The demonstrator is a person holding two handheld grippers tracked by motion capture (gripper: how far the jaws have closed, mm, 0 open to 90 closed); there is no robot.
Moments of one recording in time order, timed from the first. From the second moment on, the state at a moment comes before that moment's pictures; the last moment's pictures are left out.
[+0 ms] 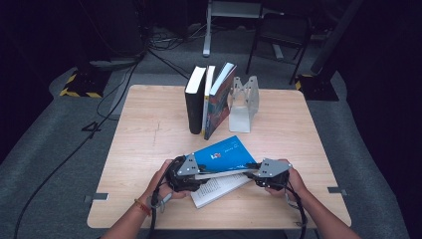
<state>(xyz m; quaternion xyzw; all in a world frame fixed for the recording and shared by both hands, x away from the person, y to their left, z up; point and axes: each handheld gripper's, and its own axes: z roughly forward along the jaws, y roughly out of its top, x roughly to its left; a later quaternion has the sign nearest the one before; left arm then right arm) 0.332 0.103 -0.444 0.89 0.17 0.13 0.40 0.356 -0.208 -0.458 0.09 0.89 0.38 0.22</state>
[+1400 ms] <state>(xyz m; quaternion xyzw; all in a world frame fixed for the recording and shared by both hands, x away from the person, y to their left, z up) 0.330 0.126 -0.422 0.88 0.20 0.18 0.40 0.348 -0.189 -0.445 0.06 0.89 0.39 0.23</state>
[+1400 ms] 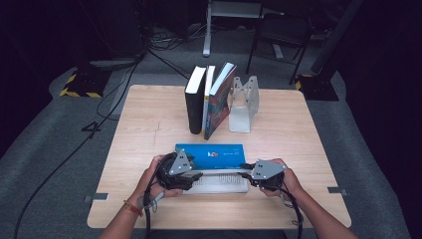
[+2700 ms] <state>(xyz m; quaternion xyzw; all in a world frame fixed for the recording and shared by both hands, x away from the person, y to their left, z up) 0.331 0.078 -0.450 0.90 0.22 0.17 0.35 0.340 -0.186 -0.448 0.05 0.88 0.42 0.22</state>
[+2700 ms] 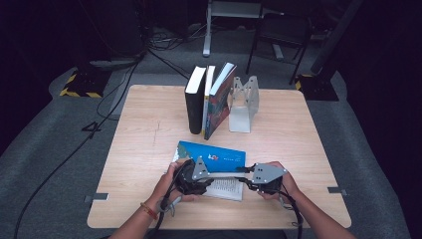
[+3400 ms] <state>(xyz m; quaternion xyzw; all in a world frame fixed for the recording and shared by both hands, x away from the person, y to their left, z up) 0.333 0.085 -0.452 0.86 0.24 0.18 0.42 0.356 -0.240 -0.434 0.18 0.82 0.47 0.27</state>
